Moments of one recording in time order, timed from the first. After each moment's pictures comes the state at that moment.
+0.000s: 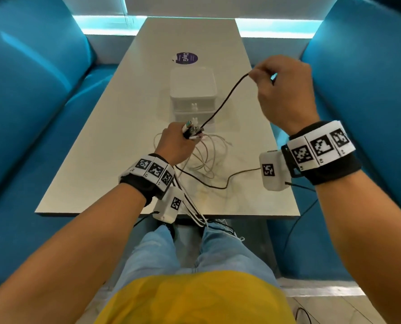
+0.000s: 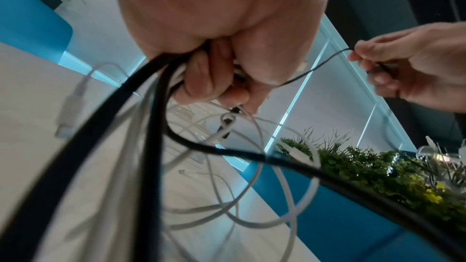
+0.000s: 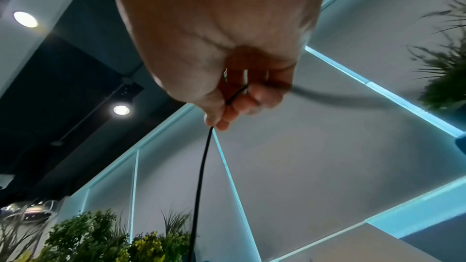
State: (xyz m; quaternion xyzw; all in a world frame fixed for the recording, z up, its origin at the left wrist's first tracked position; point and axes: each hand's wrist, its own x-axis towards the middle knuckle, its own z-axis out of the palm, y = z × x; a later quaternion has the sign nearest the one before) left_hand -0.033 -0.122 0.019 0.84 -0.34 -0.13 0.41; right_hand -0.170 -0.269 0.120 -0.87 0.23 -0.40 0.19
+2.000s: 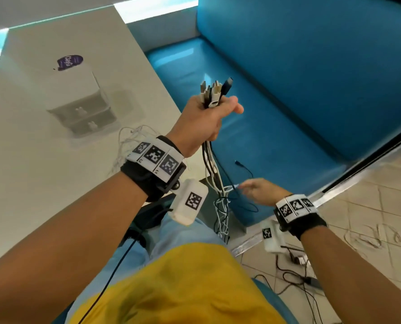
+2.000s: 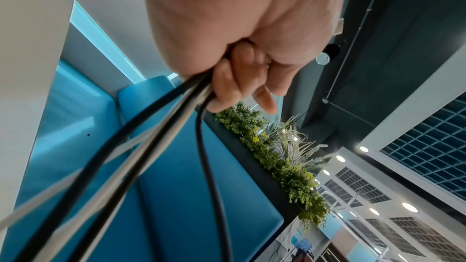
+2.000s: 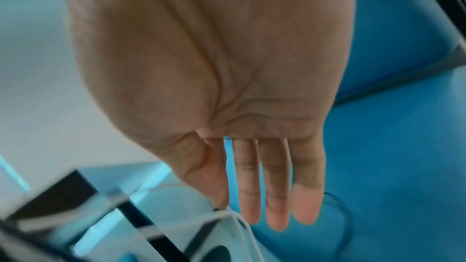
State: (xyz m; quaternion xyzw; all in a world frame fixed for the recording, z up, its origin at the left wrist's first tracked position) left_hand -0.248 -0.227 0.070 0.56 -0.49 -0.44 0.51; right_hand -0.434 -0.287 -0.132 -0.75 0.47 0.06 0.45
